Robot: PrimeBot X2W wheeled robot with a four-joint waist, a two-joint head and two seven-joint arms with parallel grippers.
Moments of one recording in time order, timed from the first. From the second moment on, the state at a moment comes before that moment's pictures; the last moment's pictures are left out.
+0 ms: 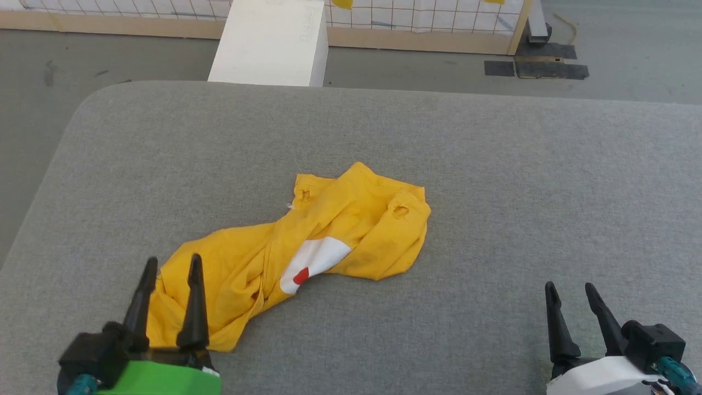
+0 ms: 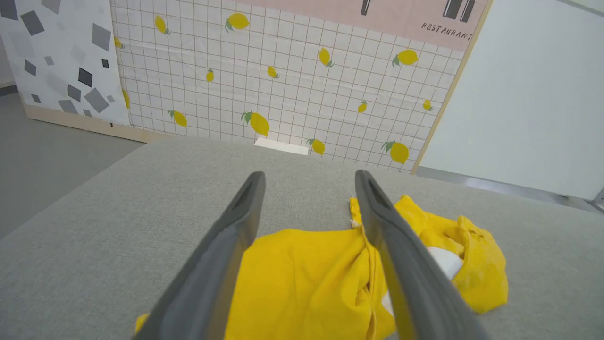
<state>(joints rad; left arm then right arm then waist) 0.11 0.15 -0.01 -0.12 -0.36 -0.10 -0.26 0.07 -0.05 -0.06 0.22 0.19 0.13 -0.25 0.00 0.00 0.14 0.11</state>
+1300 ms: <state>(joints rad) 0.06 0.06 -0.07 -0.01 -0.31 -0.12 -0.26 -0.47 -0.05 0.10 0.44 0.09 0.13 0.70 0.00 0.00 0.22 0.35</state>
